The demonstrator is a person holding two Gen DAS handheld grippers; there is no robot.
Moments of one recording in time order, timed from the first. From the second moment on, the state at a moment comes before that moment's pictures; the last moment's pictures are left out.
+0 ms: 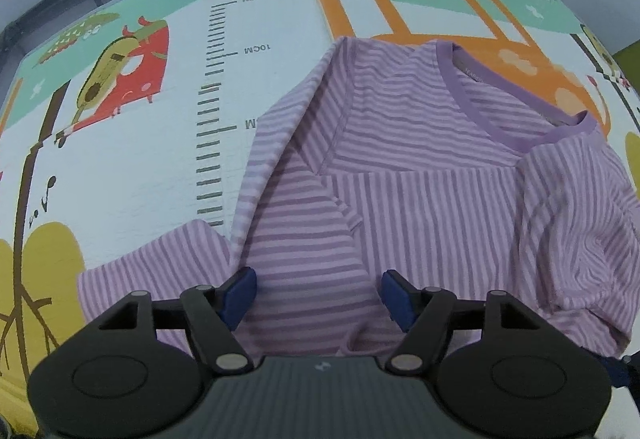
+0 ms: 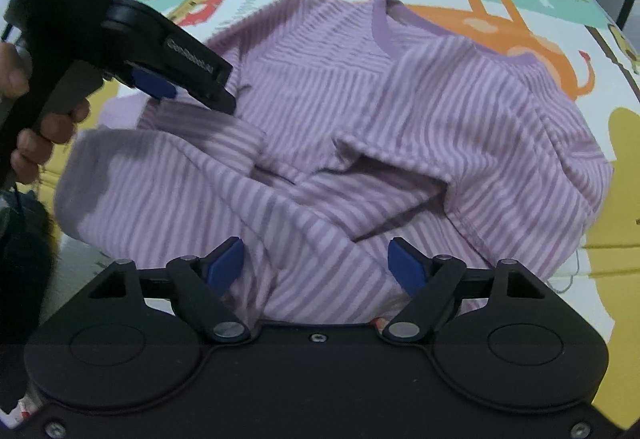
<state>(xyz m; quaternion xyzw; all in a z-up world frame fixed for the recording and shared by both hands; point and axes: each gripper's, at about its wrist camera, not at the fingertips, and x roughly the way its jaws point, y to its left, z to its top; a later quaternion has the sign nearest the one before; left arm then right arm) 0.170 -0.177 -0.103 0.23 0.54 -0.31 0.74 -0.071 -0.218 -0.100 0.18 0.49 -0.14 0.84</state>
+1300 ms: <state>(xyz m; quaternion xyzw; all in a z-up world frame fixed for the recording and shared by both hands) 0.047 -0.149 -0.090 0.24 0.57 -0.34 0.71 -0.170 -0.258 -0.091 0.19 0.51 -0.13 0.83</state>
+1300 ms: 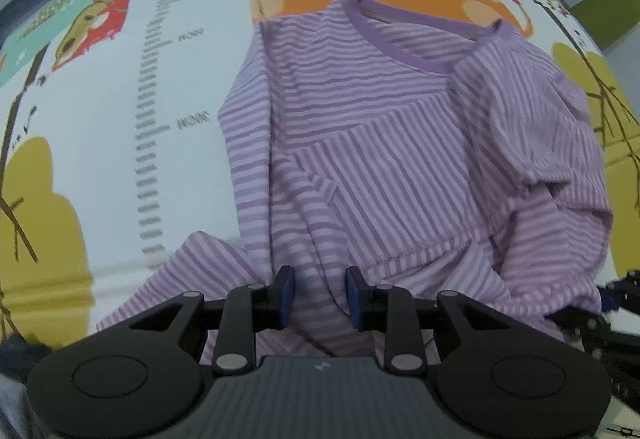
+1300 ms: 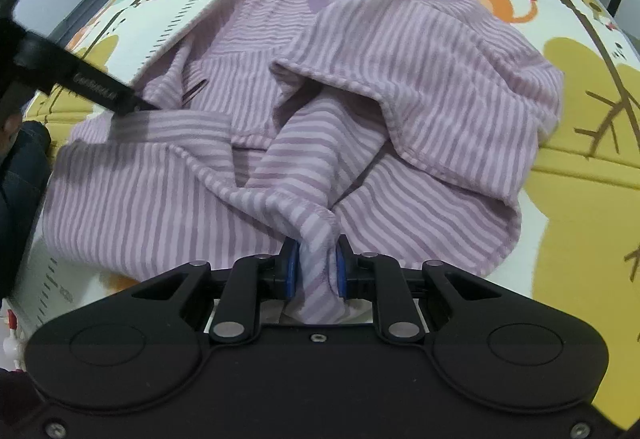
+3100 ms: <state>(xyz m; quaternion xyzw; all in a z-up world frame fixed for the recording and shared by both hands) -0.048 -0.076 -0.079 0.17 0.61 -0.40 0.66 -0.162 -0.194 -0.038 0.20 0.47 -0.08 0.86</state>
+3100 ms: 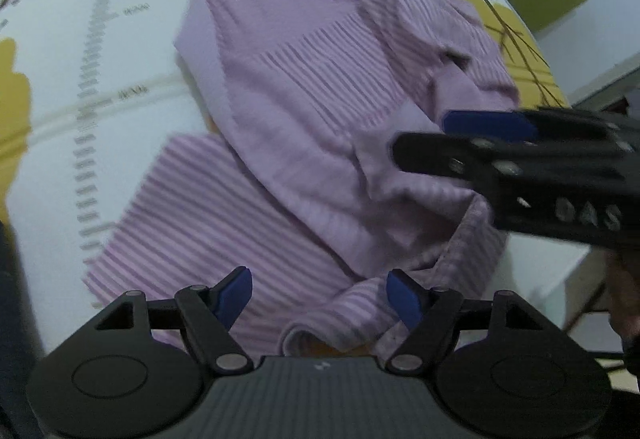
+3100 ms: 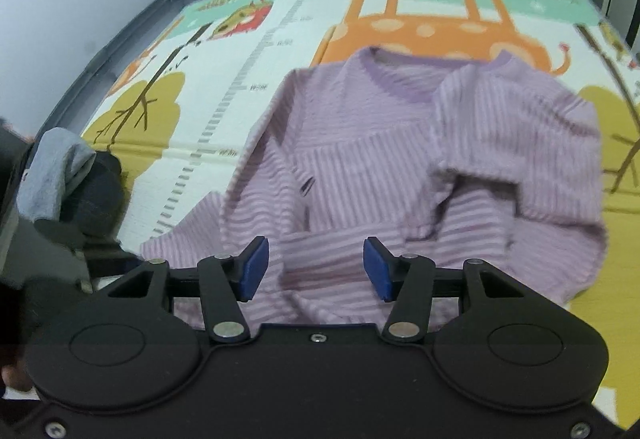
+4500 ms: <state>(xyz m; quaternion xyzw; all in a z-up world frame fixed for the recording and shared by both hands) -0.022 -0.080 -0.104 0.23 0.61 -0.37 0.66 -0.295 -0.207 -0.088 0.25 0.57 -0.18 0.76</state>
